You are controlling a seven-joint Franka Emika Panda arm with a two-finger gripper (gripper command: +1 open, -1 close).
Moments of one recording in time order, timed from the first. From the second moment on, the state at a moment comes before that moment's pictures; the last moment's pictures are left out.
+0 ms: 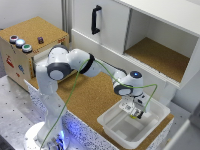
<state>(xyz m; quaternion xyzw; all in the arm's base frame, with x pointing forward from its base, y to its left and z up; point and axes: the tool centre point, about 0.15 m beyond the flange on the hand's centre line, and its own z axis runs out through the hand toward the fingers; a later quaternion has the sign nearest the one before) 0.376 -0.391 0.242 1.00 -0.02 0.04 0.07</state>
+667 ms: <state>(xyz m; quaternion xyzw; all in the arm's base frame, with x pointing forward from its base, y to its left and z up) 0.369 -0.394 0.218 1.00 -0.04 0.03 0.05</state>
